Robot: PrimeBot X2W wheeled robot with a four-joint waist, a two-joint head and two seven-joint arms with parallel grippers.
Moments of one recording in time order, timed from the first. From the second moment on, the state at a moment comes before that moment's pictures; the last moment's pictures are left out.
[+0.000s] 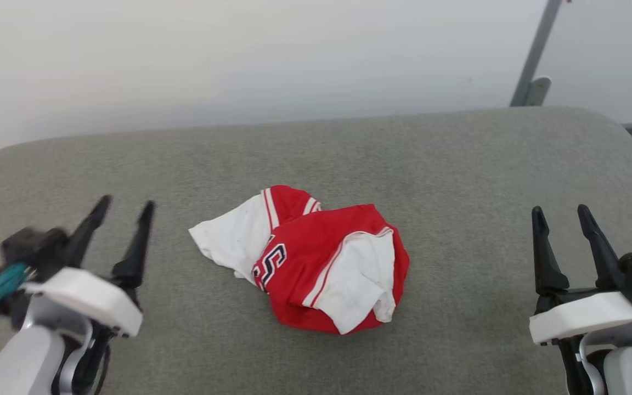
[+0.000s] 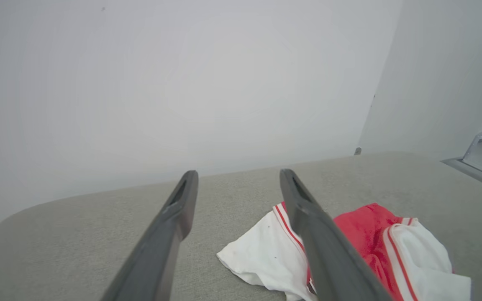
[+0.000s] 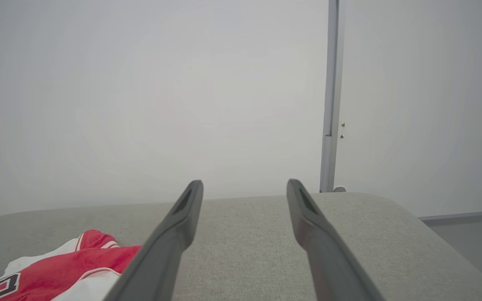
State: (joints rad) left arm -0.27 0.57 -0.38 0.17 -0.68 0.01 -0.14; right arm -0.11 -0.11 -0.07 0.13 0.23 0.13 -0.19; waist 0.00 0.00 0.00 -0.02
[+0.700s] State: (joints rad) left arm 0.11 0.53 -0.17 0.09 -0.68 0.06 -0.26; right arm -0.07 -0.11 -0.09 0.13 0.23 0.13 -0.20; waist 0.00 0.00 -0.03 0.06
